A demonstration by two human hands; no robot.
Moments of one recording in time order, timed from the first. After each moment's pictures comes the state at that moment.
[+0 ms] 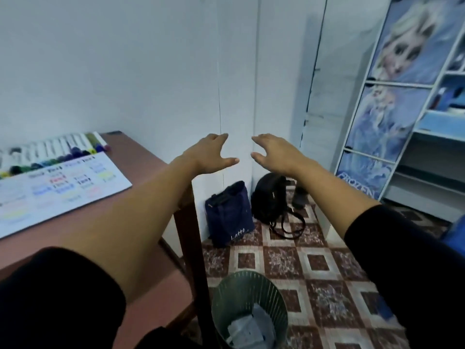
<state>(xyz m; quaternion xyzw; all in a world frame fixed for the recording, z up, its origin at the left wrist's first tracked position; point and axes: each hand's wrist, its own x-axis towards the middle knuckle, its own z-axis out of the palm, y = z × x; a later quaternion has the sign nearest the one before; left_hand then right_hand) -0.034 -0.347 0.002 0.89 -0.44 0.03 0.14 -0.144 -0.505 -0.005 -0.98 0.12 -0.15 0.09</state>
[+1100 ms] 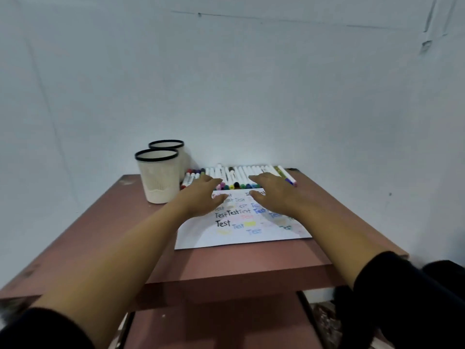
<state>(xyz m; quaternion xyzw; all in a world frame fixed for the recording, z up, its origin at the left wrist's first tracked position) 0.029 0.033 0.015 0.98 -0.14 0.11 0.12 0.021 -0.173 0.031 -0.97 -0.20 -0.11 0.13</state>
